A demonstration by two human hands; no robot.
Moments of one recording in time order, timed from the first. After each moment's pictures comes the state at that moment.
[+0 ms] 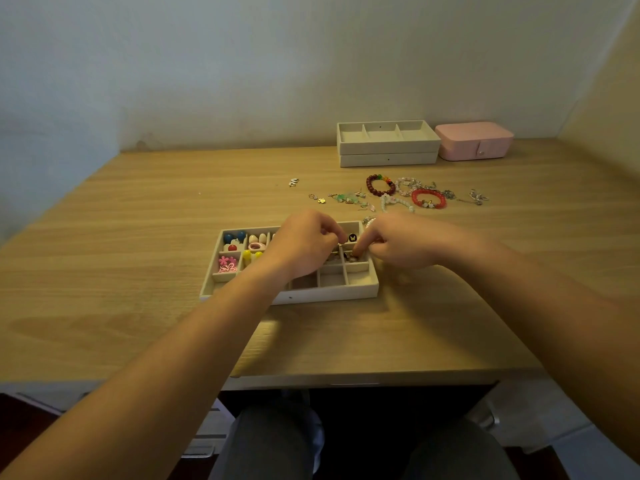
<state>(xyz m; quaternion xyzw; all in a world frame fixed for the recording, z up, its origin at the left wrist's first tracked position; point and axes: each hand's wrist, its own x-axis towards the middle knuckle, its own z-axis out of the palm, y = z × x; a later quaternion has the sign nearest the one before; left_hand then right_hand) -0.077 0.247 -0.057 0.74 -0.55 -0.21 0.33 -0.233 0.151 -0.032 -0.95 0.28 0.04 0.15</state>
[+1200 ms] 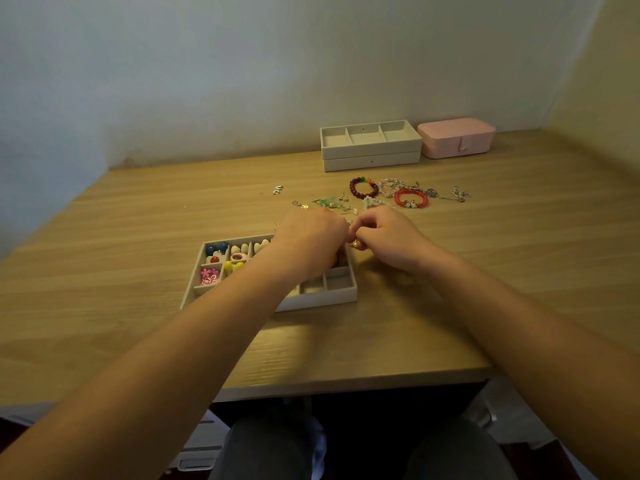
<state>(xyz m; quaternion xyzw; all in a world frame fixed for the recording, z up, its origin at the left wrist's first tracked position) -0.112 0.218 -0.034 0.72 -0.69 0.11 -0.07 -0.241 0.141 -0.060 -0.83 0.35 -0.21 0.37</state>
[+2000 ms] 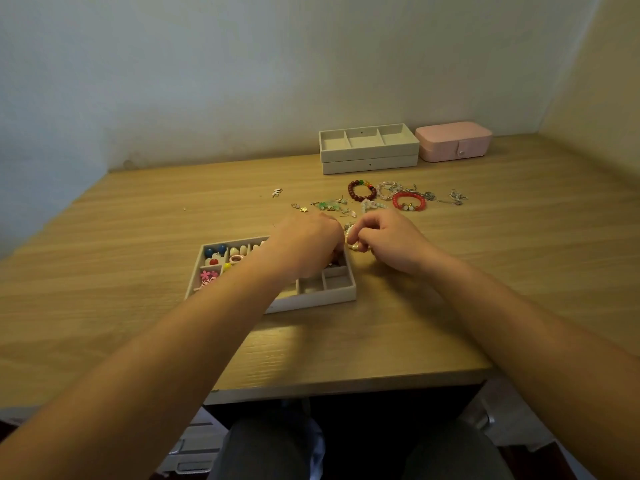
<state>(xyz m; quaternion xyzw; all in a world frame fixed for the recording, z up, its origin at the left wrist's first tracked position) -0.096 0.213 -0.041 0.68 -0.73 0.06 -0.04 -0.248 0.142 -0.058 -0.81 0.36 -0.23 0.41</state>
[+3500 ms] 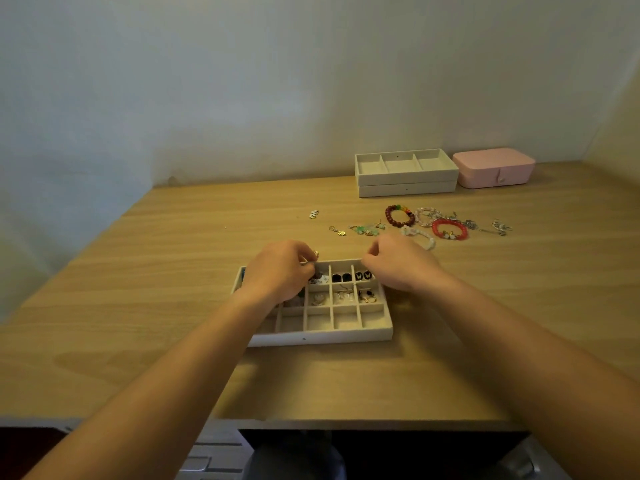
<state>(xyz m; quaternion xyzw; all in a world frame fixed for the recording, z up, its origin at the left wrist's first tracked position) -0.018 0.260 -0.051 0.83 -0.51 -0.08 0.21 -0.185 0.145 -0.054 -0.86 0.45 -0.10 0.21</state>
